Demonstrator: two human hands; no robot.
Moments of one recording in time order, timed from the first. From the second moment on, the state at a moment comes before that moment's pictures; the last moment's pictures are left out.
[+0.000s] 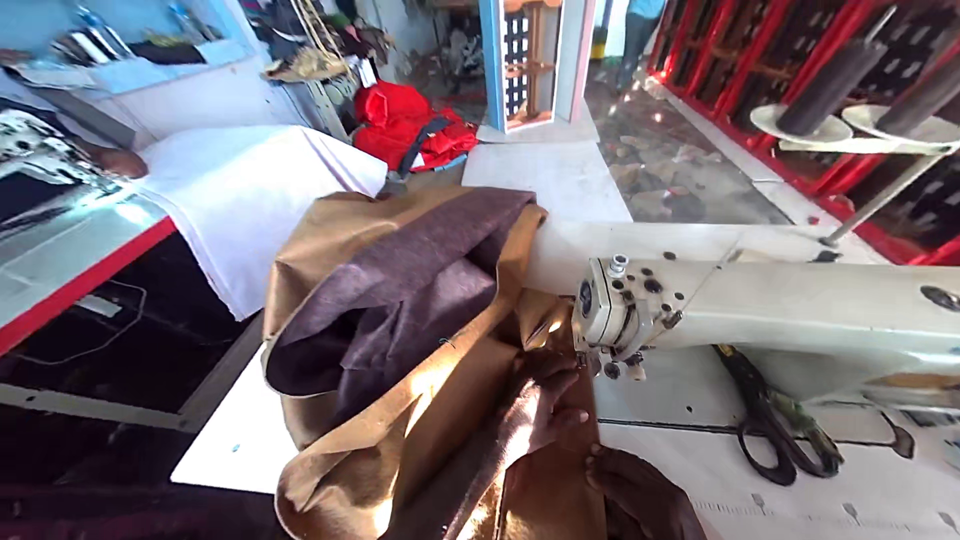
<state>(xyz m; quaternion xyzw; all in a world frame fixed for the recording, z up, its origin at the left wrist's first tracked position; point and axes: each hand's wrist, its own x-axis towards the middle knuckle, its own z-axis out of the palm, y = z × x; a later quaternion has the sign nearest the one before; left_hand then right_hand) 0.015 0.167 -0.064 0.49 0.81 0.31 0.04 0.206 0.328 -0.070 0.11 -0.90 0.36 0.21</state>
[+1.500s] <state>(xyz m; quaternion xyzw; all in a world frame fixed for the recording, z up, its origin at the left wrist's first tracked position) -0.021 0.180 -0.071 0.51 0.81 0.30 -0.03 0.169 0.342 -0.074 0.07 -0.91 0.36 0.22</state>
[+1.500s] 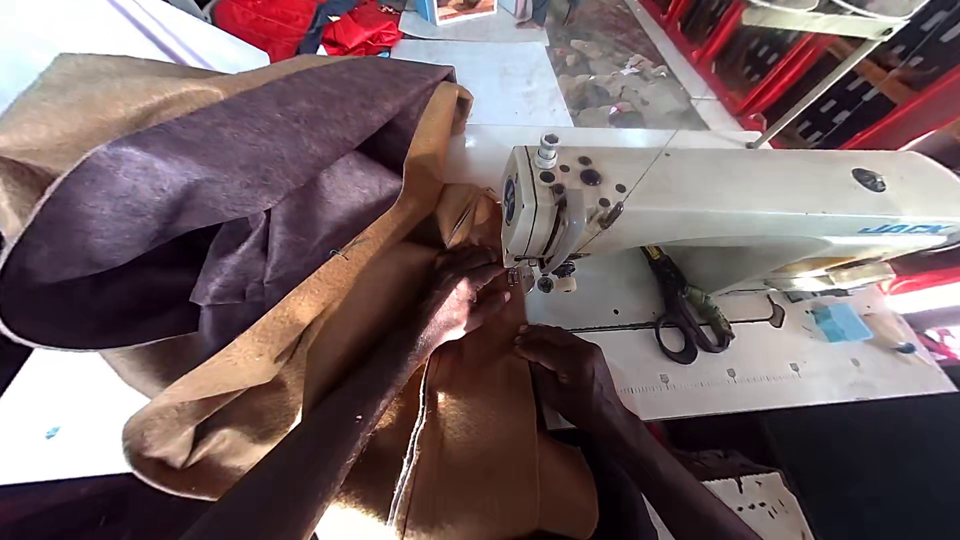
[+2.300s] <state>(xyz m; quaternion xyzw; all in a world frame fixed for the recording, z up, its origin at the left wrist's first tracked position) -0.061 0.200 -0.051 0.52 0.79 0.33 0.00 0.139 0.344 -0.072 0.01 -0.87 0.43 0.23</state>
